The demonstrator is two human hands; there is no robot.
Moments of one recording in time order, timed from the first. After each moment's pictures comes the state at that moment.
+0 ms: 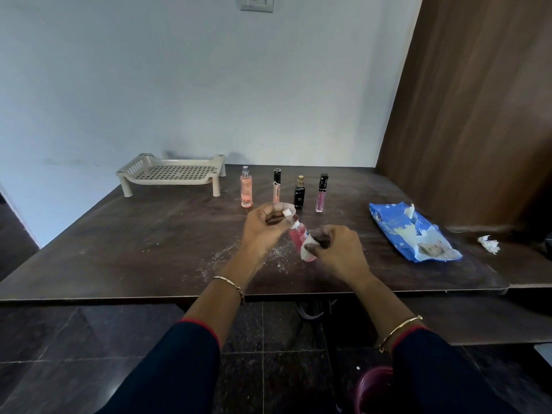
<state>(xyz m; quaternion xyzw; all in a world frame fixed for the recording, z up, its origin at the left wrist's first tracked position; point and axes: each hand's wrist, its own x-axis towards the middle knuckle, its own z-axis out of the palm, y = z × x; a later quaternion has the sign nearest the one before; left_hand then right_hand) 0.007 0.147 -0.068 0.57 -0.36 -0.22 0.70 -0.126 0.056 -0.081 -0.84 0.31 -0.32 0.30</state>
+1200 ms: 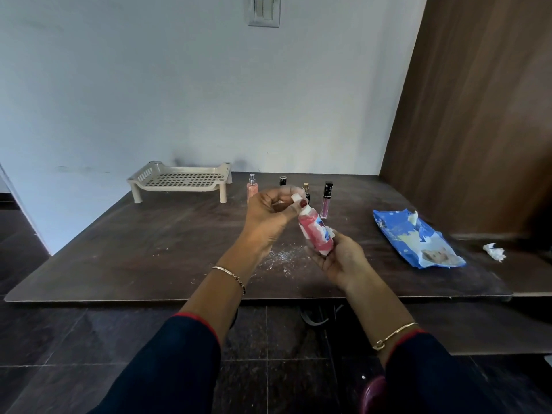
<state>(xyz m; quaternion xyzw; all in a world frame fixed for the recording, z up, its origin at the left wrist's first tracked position) -0.001 0.163 -0.022 0.50 -0.40 -0.21 0.74 -0.114 0.078 -0.060 -0.33 0.32 -0.31 0.83</state>
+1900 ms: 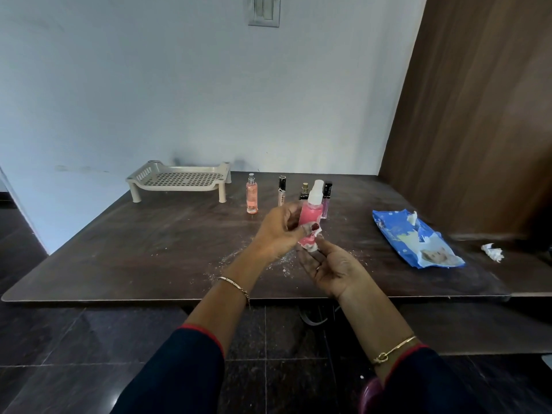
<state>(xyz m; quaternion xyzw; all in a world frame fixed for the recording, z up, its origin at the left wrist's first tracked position) -0.008 0.163 -0.037 0.61 -0.50 -0.22 0.57 -0.114 0.099 -0.063 -0.29 0.29 -0.27 0.87</state>
